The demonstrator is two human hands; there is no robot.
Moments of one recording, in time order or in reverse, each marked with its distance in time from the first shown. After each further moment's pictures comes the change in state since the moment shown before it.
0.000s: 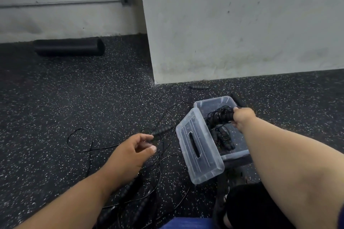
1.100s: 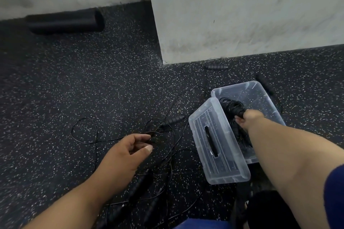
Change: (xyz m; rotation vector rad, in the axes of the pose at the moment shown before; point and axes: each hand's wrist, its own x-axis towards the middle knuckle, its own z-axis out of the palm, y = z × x) left_hand 0.077 -0.036 -0.018 -0.076 0.010 -0.185; right_hand 0.112 0.056 0.093 0.278 -0.006 0.392
